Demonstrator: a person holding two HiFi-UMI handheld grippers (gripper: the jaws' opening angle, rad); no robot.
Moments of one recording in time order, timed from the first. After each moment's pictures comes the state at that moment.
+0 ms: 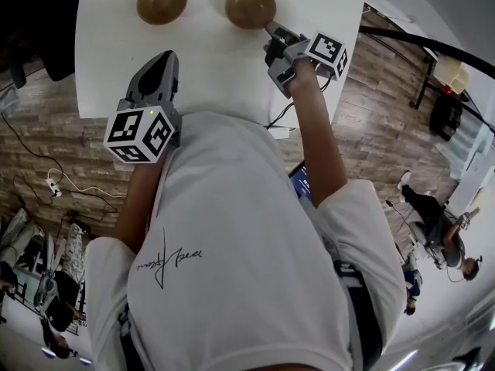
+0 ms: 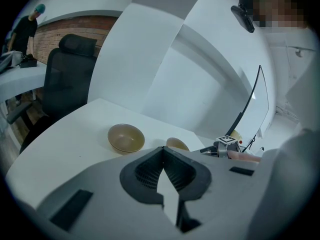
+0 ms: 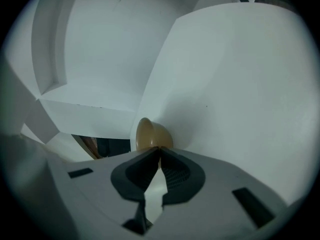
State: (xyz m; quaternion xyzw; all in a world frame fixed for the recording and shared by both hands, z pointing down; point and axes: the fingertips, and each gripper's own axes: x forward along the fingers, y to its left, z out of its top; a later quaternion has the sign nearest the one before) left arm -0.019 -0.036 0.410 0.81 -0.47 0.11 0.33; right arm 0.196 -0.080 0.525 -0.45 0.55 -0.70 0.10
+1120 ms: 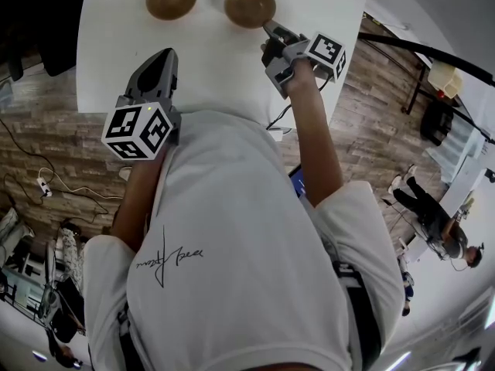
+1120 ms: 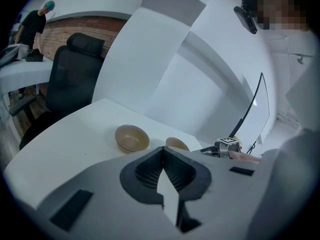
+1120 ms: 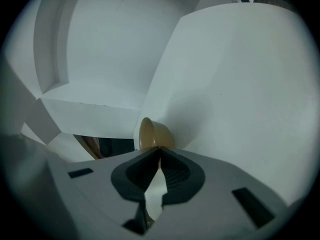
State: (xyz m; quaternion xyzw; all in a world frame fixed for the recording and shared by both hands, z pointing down) left arm -0.024 -0.033 0.406 0.81 -0.48 0.08 0.34; right arm 0.188 -0.084 0.508 -0.45 0.55 -0.70 0.11
